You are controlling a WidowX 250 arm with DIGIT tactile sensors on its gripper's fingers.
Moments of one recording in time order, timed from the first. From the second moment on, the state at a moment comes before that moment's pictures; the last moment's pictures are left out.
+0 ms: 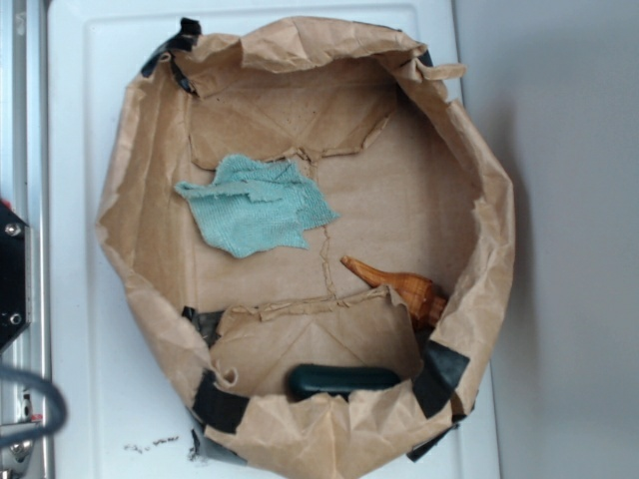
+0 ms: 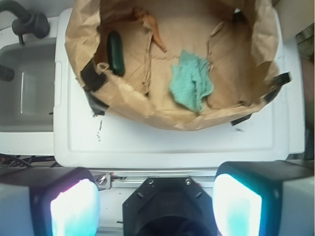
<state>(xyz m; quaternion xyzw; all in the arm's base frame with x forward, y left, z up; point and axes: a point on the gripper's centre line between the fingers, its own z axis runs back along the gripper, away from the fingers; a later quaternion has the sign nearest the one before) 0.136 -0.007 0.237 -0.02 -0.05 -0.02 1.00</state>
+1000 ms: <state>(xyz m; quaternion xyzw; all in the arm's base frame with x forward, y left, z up) 0.217 -0.010 0.234 -0.01 -0.02 -0.07 1.00</state>
